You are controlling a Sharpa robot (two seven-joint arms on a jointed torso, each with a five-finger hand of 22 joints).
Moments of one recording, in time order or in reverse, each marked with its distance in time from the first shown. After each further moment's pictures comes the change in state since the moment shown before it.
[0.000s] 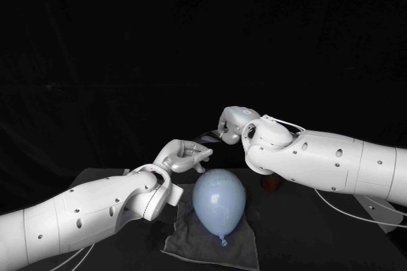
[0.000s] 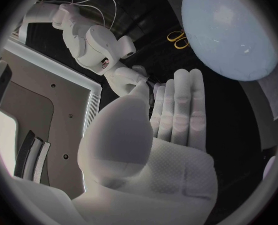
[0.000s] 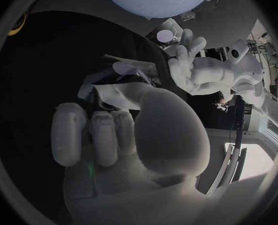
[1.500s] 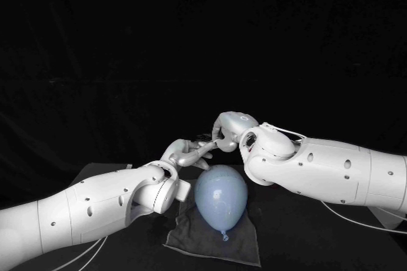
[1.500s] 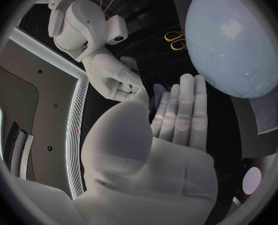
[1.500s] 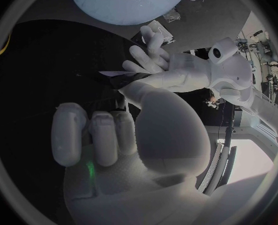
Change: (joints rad) left arm 0.000 0.034 0.002 -0.012 0.126 -0.021 -0.097; left_hand -0.029 0.174 -0.005 -0.020 0.004 -0.069 0.047 -0.097 -0.037 -0.145 0.062 -0.033 0.005 -0.154 0.067 -0.041 0.033 -0.008 -0.090 0.066 -0.082 -0.053; right arm -0.035 -0.032 0.000 0.118 -0.035 -0.036 -0.001; right_hand -0.014 -0.009 0.018 -0.007 0.029 -0.010 -0.003 0.012 0.003 -0.002 -0.001 0.003 0.000 -0.002 0.002 -0.001 0.000 0.000 0.000 -0.004 -0.001 0.000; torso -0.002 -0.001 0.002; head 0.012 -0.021
